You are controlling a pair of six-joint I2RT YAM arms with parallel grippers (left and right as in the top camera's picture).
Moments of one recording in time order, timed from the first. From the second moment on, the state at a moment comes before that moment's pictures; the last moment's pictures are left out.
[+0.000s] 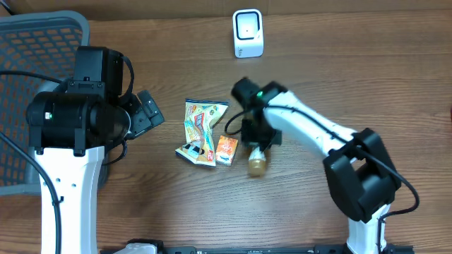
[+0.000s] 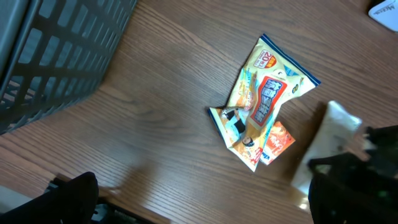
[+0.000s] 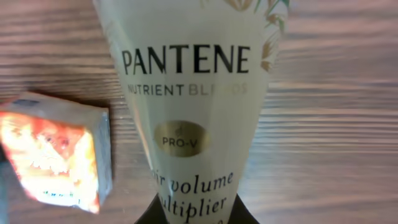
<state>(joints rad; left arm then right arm) -0.08 1.40 1.82 -1.65 -0.10 -0.63 0.62 2.04 1.56 -1.12 -0.11 0.69</state>
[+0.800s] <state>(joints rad) -0.08 1.40 1.82 -1.65 -0.10 -0.63 0.09 2.04 1.75 -1.64 -1.21 -0.30</state>
